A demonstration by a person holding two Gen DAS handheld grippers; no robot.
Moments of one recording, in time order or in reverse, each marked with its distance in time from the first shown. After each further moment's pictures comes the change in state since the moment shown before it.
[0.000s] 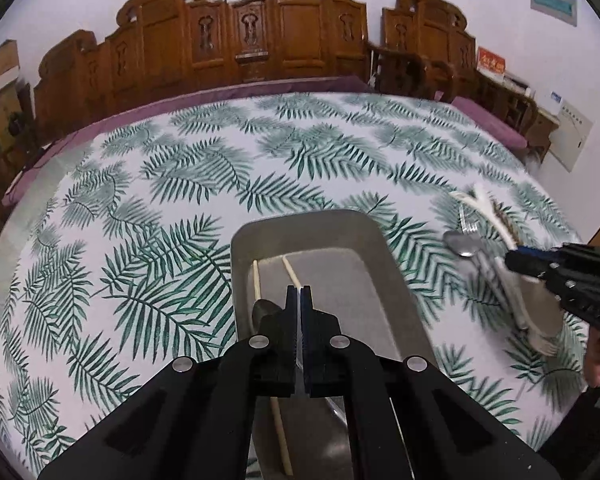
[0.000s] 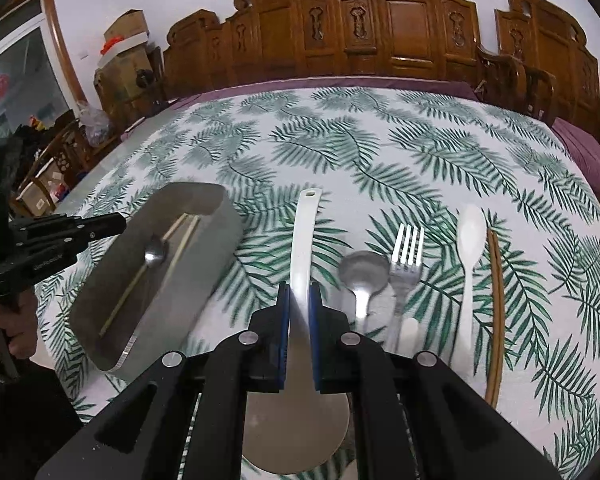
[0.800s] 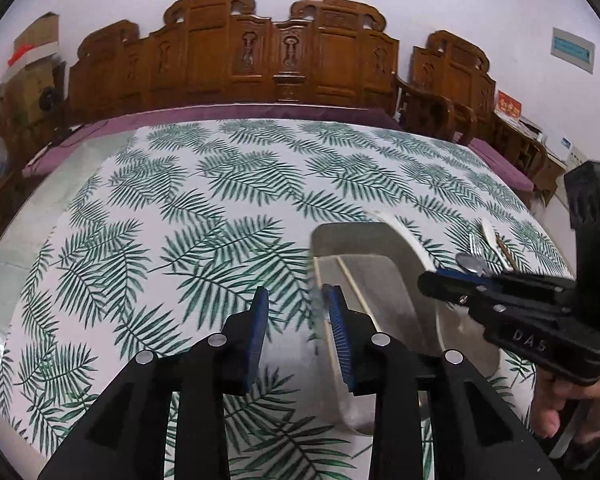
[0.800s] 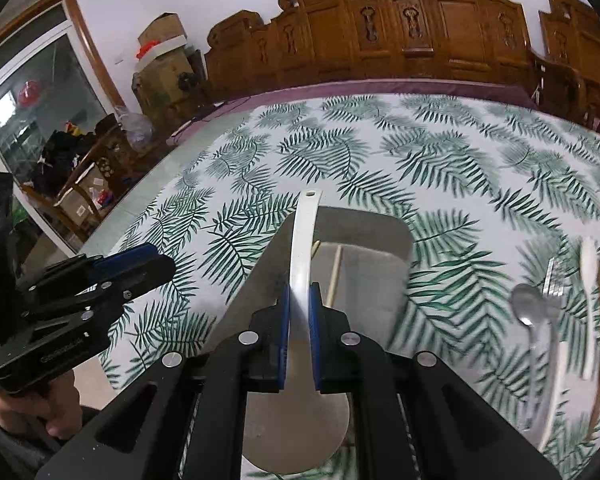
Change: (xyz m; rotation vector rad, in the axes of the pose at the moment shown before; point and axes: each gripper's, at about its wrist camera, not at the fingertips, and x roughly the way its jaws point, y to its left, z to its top) left arm -0.050 0.064 -0.024 -0.130 -0.074 0.018; right arm 0.044 0.123 0.031 0.043 0.025 0.158
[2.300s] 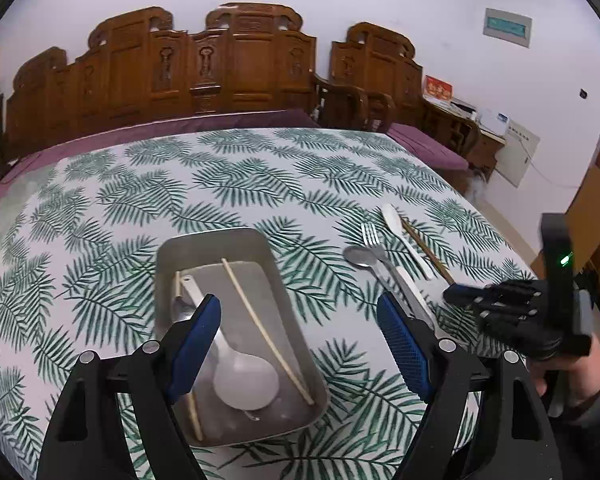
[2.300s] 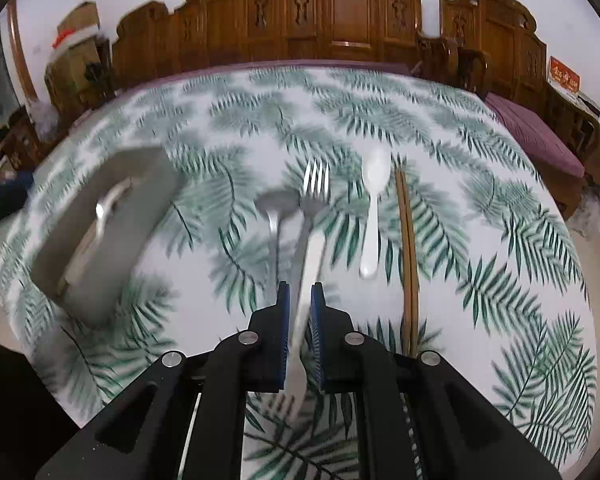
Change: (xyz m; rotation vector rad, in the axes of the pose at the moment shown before) left arm -0.006 -0.119 -0.007 0.146 -0.020 -0.209; right arm -0.093 -0.151 -0.093 0.029 0.058 -0.391
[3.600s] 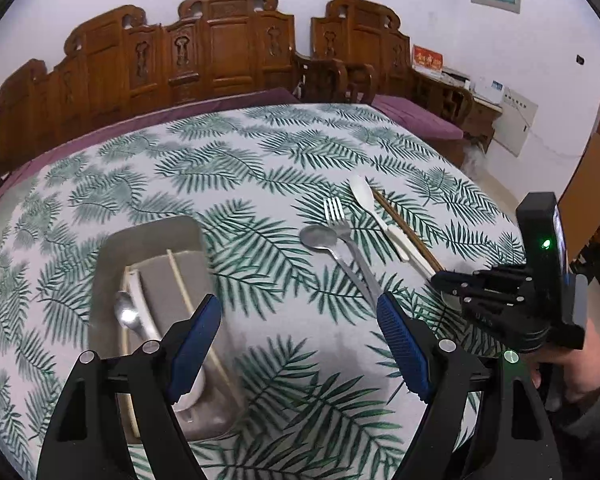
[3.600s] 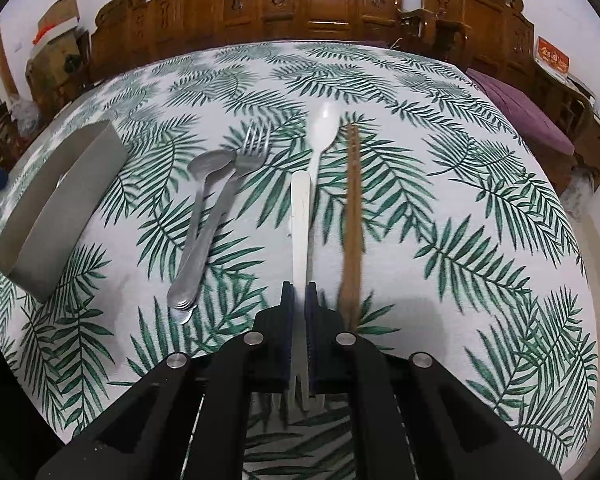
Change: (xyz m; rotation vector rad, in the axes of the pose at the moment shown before) left arm 0.041 -0.068 -0.001 0.069 0.078 0.028; right arm 0.016 -0.049 -0.013 0.057 0.021 -0.019
